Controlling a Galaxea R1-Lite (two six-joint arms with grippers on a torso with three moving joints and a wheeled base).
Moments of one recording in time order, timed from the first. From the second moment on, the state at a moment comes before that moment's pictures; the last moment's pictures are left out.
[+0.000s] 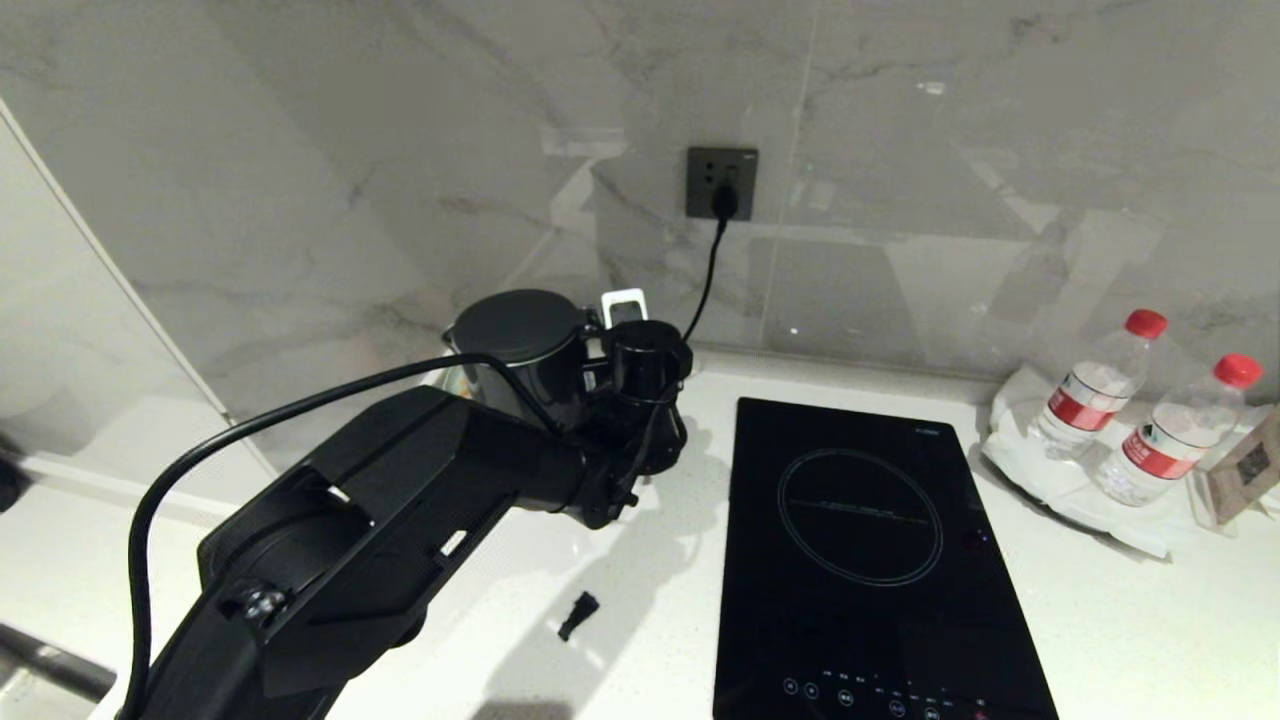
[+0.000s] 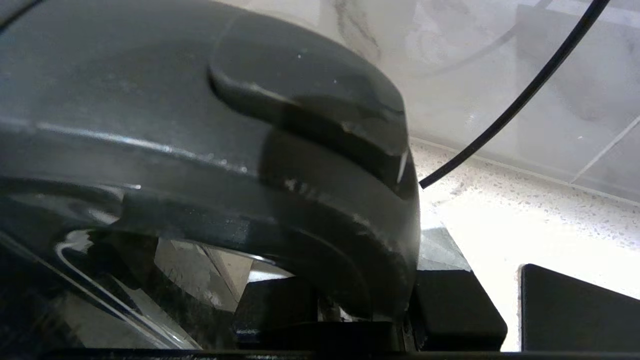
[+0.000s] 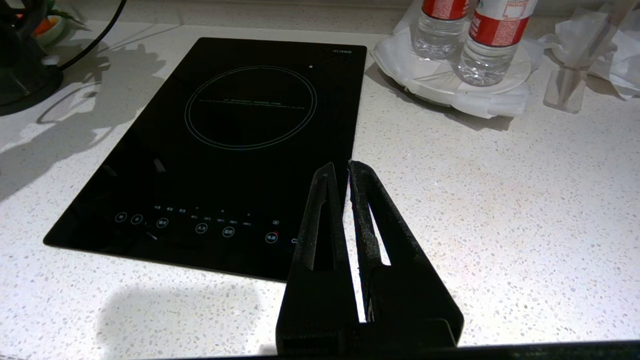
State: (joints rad) left arm -0.67 2.49 -1.74 -0.79 0.77 -0.10; right arm 0.00 0.00 0.00 0.02 0.00 0.00
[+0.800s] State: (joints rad) left arm -0.65 2.42 -1.74 -0.79 0.77 -0.06; right arm 0.00 0.00 0.00 0.02 0.00 0.00
